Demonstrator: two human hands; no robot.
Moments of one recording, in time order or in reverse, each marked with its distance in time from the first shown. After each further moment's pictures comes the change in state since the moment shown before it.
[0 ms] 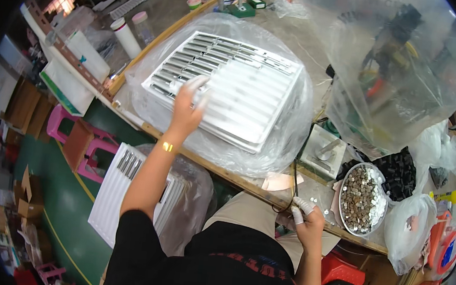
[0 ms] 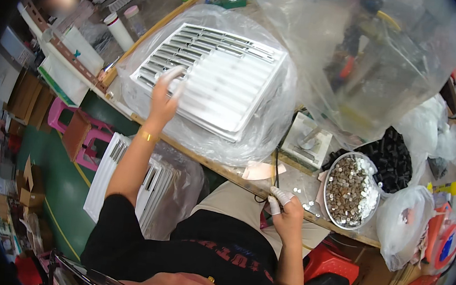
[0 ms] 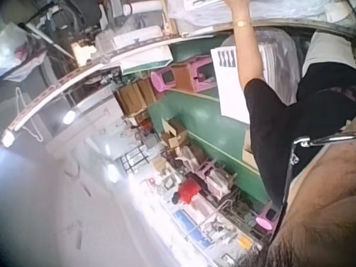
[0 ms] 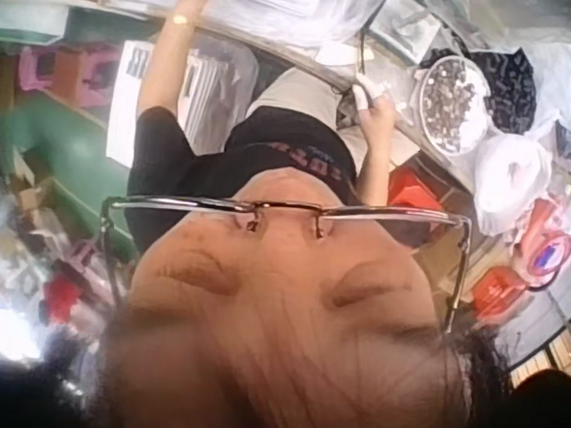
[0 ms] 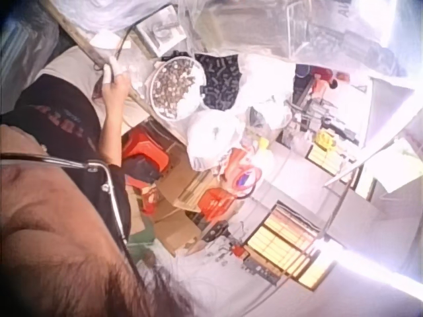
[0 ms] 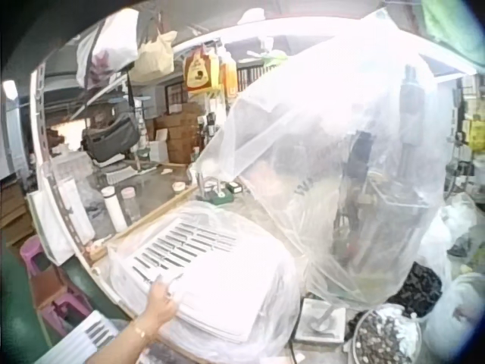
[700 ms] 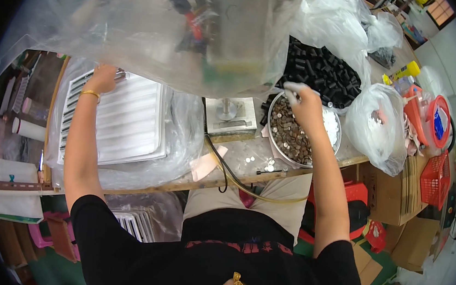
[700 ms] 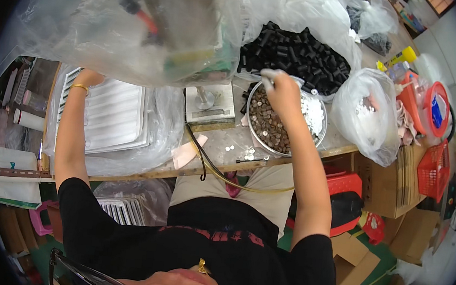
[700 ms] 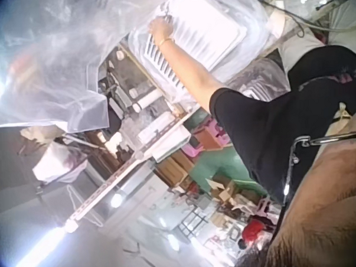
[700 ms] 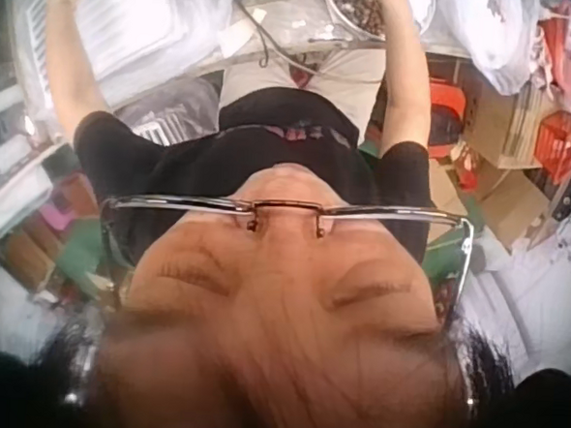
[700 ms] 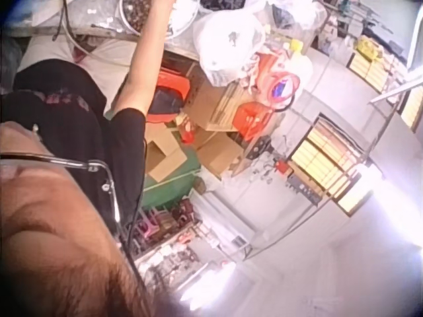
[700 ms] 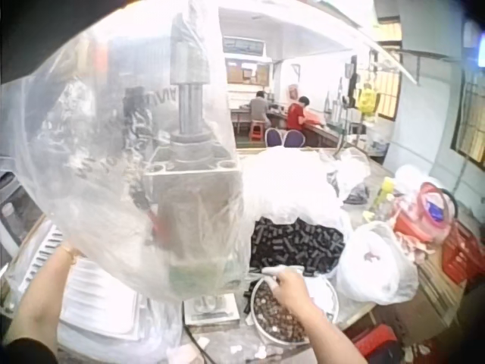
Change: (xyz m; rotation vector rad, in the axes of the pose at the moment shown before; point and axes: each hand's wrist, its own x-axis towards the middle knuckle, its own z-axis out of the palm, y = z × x) left_hand 0.162 -0.095 0.165 0.603 -1.003 0.168; right_hand 0.114 0.123 -0.127 -0.350 0.416 0.074
